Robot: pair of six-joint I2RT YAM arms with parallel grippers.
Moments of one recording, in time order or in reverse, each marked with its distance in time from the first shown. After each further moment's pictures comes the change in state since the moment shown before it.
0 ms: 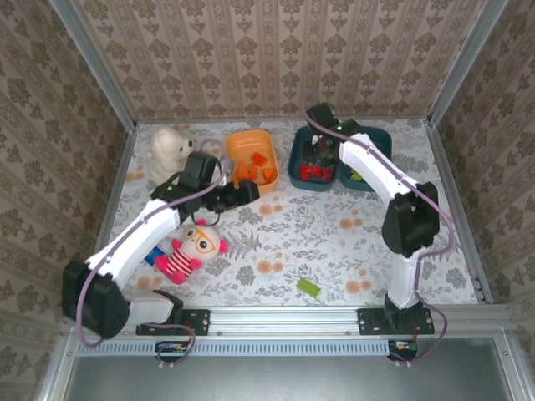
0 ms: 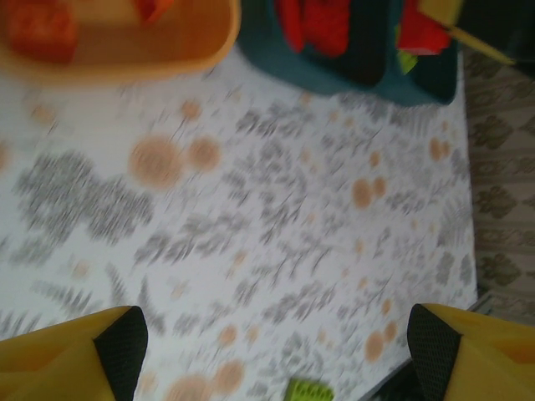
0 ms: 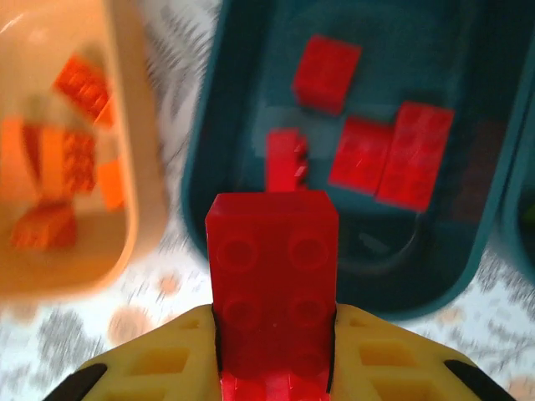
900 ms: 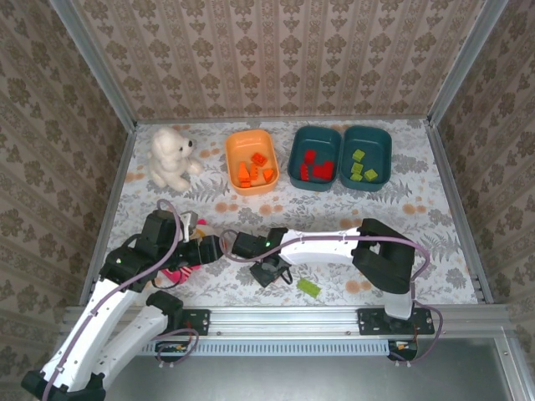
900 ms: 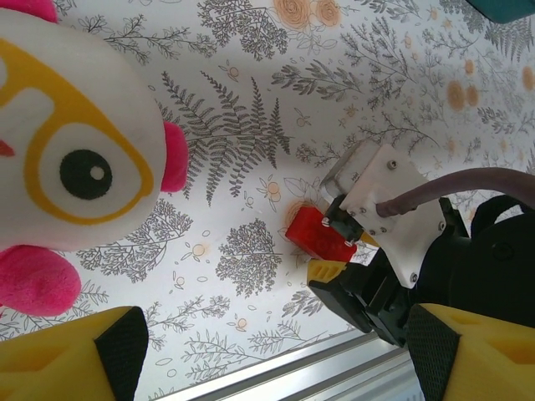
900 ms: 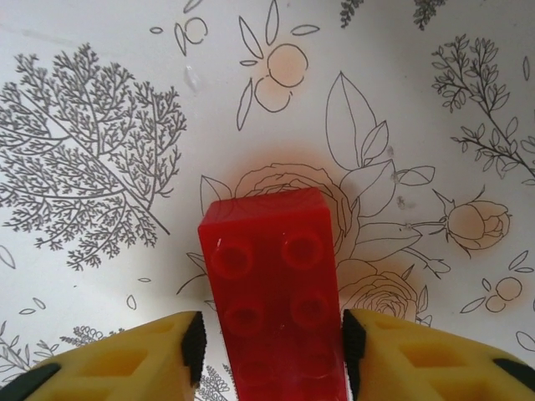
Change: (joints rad) left arm 0.001 -0.709 -0.325 -0.475 -0.148 0.025; right arm 0.776 -0.103 -0.607 0.170 0.044 0.005
